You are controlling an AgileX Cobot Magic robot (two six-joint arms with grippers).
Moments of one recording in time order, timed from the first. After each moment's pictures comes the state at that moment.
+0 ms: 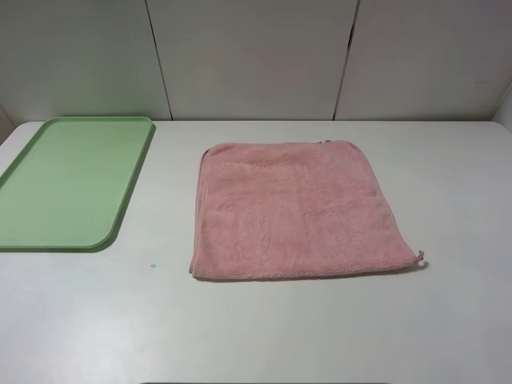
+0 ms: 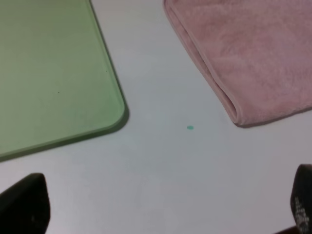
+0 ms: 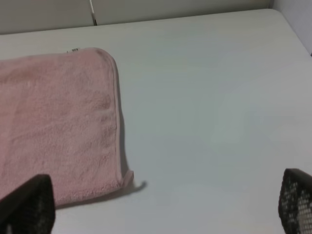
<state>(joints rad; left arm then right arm) -0.20 -0.01 -0.49 -0.07 1.06 0.07 -0.13 -0.01 -0.49 0.07 1.02 -0.05</state>
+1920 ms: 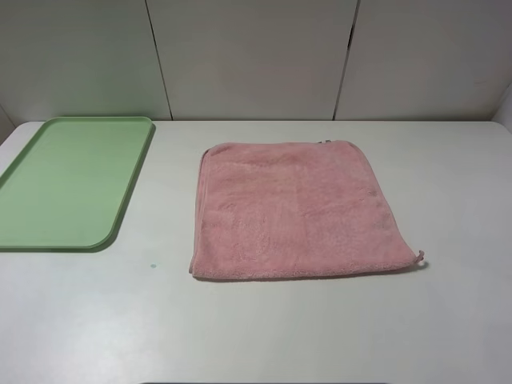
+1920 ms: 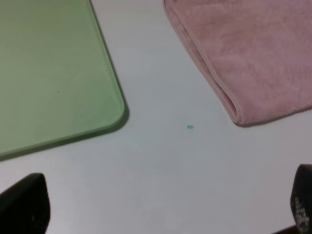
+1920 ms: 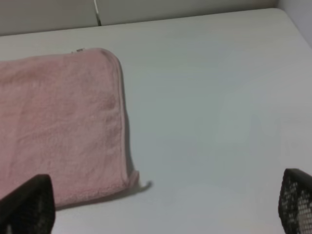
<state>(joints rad) -0.20 -0.01 -0.49 -0.07 1.06 0.07 -0.13 -0.01 -0.49 0.09 1.02 -0.05</state>
